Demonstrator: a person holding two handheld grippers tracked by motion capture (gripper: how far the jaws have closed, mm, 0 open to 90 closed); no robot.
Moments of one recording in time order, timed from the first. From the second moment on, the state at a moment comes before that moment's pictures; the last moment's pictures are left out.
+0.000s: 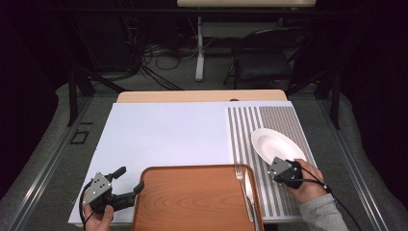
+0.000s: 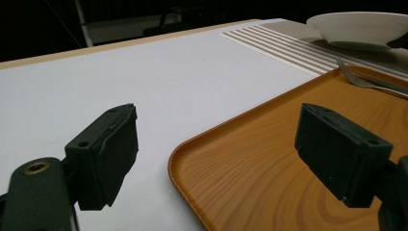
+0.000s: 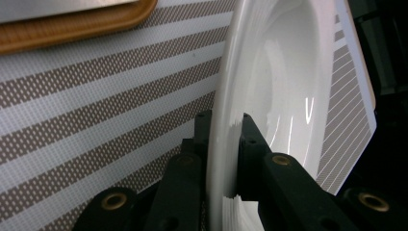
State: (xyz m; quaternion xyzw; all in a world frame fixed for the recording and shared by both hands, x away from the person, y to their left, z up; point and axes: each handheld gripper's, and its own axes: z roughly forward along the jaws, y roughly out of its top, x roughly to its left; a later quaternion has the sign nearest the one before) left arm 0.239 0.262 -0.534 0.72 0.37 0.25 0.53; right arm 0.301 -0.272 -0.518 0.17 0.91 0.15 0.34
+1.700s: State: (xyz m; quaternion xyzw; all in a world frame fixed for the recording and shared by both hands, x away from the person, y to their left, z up) left arm 0.240 0.262 -0.534 0.72 0.37 0.25 0.53; right arm 0.219 -0.198 -0.478 -0.01 0.87 0.31 0.38
